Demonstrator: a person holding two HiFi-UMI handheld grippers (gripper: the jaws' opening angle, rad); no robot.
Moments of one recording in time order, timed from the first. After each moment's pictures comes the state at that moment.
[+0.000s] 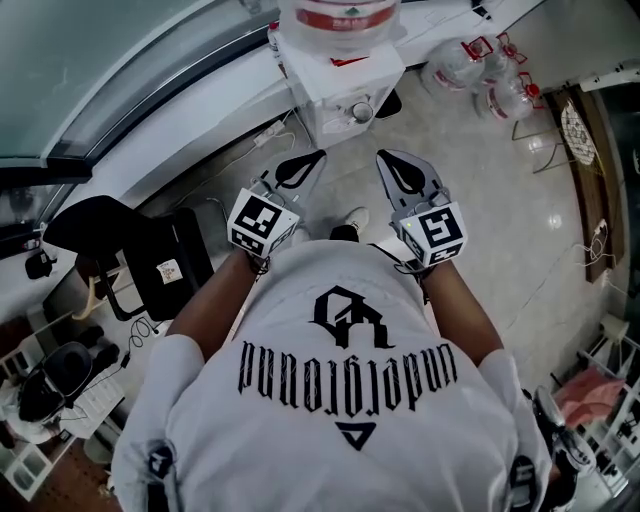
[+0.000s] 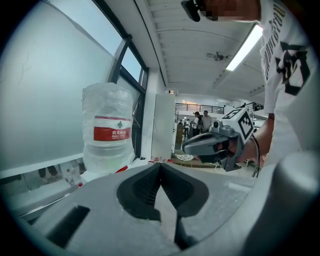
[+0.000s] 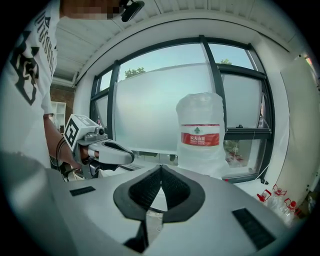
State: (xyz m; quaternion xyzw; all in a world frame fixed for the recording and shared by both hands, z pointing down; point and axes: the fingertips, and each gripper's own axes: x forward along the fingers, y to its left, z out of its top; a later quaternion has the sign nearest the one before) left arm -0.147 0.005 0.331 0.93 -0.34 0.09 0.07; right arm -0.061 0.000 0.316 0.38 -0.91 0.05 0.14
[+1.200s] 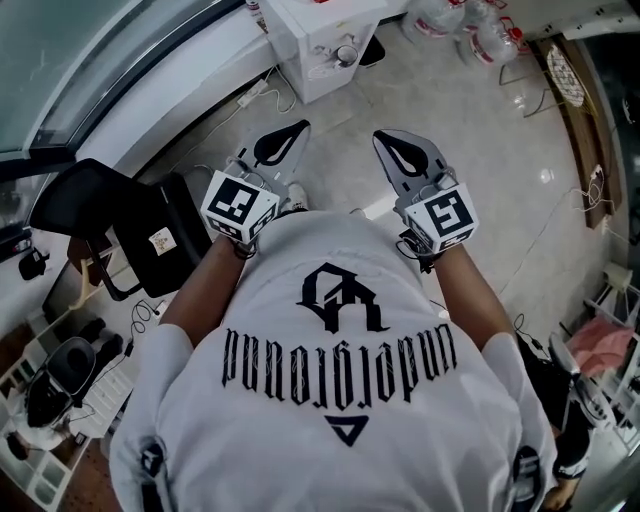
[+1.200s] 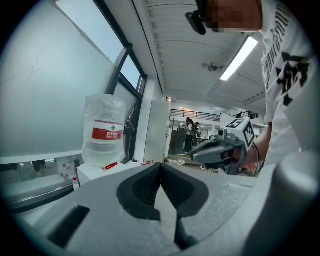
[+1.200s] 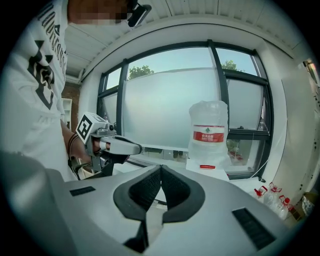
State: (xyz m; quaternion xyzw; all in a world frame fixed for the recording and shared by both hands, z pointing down) left arm -0.162 0.122 0.312 0.94 -0.33 0.05 0.08; right arm -0.066 0.141 0.307 0.37 -0.92 0.03 0.16
